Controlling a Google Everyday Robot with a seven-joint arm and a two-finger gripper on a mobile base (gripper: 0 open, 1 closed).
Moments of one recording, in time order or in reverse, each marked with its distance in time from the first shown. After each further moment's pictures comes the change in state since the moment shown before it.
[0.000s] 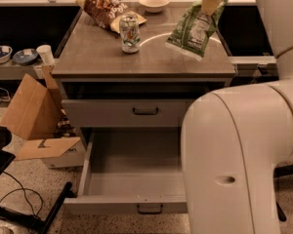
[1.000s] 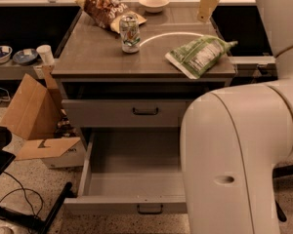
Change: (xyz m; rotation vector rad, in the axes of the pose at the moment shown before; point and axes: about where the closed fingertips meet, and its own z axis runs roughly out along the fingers) arm -0.003 -0.005 -0.006 0.019 -0.012 -0.001
